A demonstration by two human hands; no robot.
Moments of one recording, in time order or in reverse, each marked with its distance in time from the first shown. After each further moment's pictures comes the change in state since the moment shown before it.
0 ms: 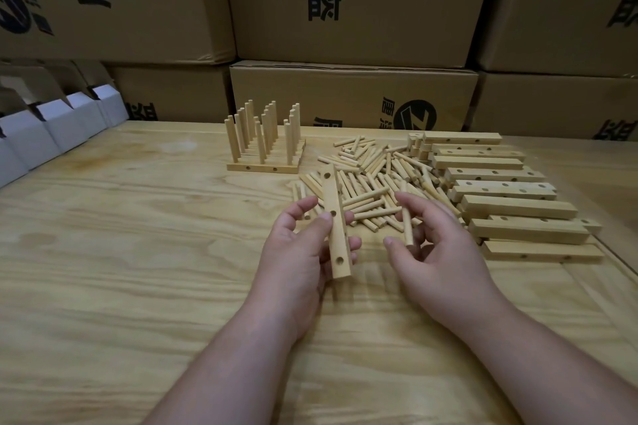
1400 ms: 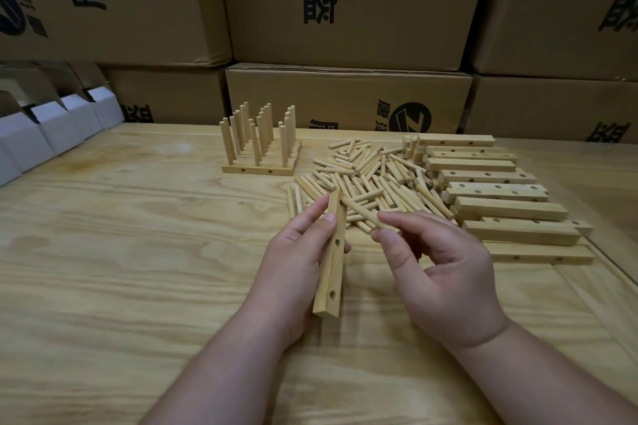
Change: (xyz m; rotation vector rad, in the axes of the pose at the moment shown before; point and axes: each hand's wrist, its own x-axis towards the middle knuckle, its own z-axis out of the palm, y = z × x) left_hand -0.009 0.004 0.006 0.262 0.002 0.033; right_hand -0.010 -0.017 0.000 0.133 0.191 -0.439
